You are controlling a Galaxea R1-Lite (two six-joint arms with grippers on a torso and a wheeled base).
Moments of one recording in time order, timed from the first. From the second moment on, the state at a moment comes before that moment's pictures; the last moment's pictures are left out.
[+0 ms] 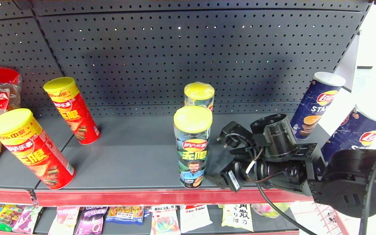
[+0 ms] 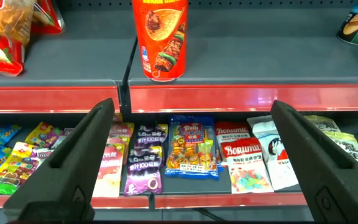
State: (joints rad) left arm 0.00 0.00 0.00 0.00 0.00 0.00; right arm 0.72 1.81 -0.85 -0.32 -0.10 -0.11
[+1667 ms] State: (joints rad) left arm 0.00 0.00 0.00 0.00 0.00 0.00; right arm 0.01 0.04 -0.03 -0.03 0.09 0.04
